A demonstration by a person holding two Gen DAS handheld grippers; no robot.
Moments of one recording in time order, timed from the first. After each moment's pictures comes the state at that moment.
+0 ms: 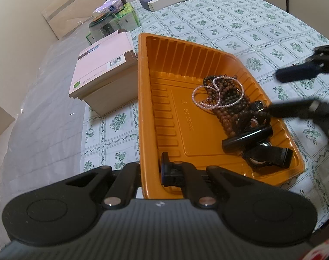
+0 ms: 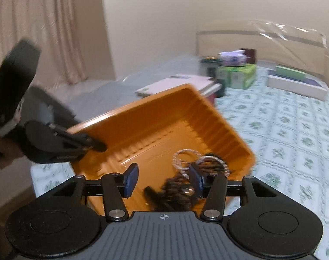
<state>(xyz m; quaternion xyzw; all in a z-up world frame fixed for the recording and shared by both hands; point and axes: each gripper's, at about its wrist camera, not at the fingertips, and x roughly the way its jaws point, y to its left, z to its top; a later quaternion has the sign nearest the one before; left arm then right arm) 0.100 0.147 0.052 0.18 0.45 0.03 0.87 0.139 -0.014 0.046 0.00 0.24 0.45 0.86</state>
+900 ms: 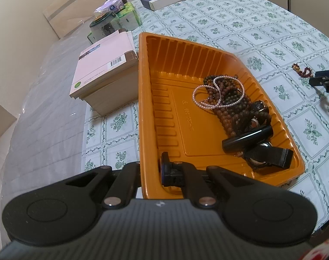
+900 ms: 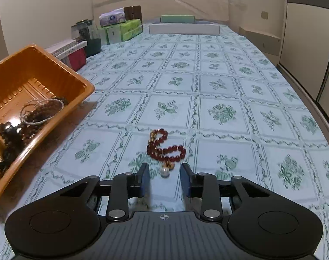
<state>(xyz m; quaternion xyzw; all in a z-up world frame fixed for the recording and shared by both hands) 0.101 0.146 0.053 0.19 0.45 0.04 0.87 0.205 -0.139 -0.052 0.01 0.35 0.21 0.91</state>
